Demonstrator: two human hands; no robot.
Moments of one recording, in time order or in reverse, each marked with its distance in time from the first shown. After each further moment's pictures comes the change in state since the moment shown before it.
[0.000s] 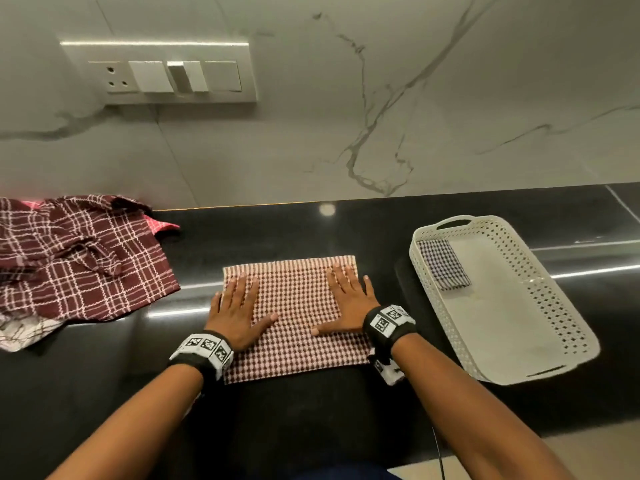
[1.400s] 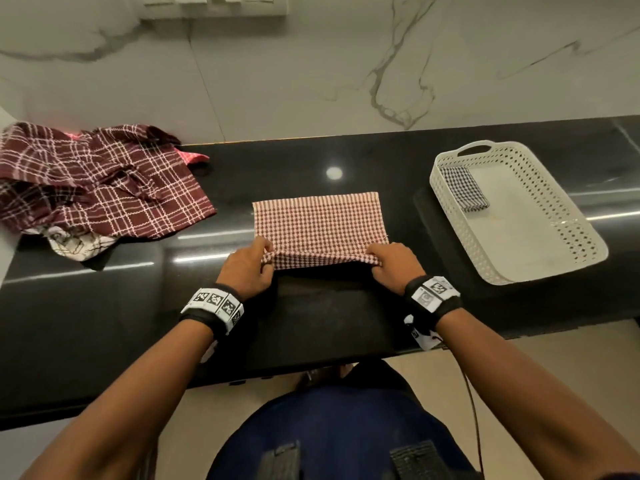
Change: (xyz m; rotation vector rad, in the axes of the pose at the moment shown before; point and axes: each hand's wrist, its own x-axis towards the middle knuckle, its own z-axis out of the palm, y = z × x) left_hand -0.089 -0.040 0.014 -0.296 0.321 0.201; right_hand -0.099 -0.035 0.057 0.187 0.443 -0.016
